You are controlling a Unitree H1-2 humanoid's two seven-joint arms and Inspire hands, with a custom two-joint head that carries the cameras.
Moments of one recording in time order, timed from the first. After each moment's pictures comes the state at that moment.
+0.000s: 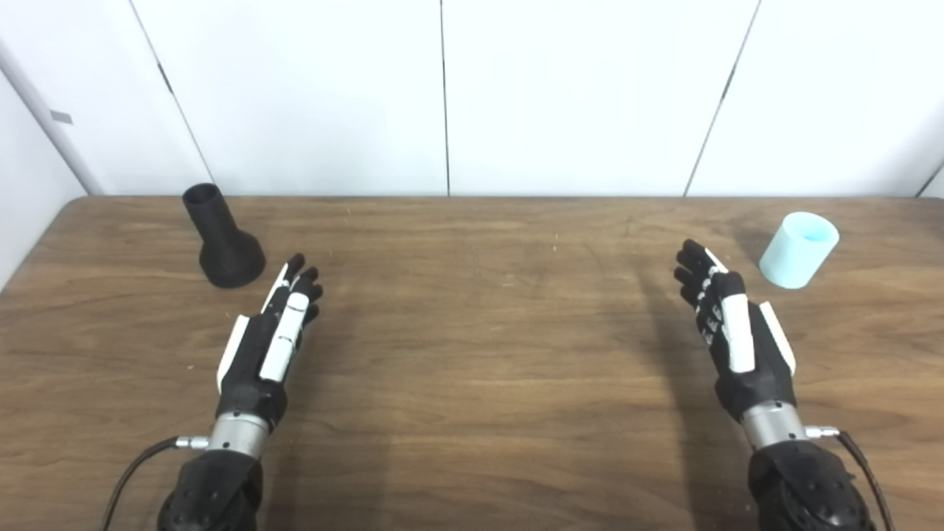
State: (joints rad) left arm -0.03 0.13 0.09 -0.29 -0.02 0.26 -0.04; right arm -0.07 -0.10 -0.10 -0.22 0.08 0.21 0.03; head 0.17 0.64
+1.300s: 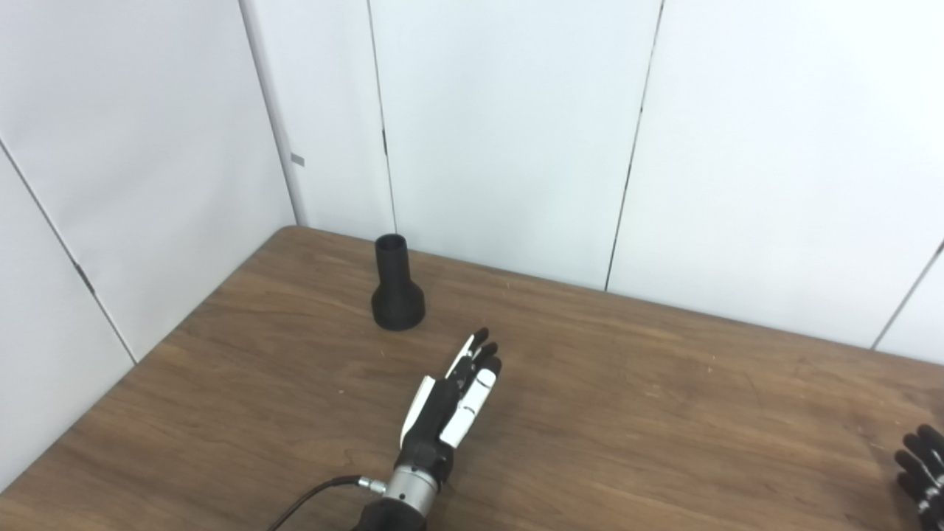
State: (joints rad) left arm -0.03 0.03 0.02 -0.15 0.04 0.09 0.03; right arm -0.11 -0.23 -0.18 0.08 0.21 -0.03 0.16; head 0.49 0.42
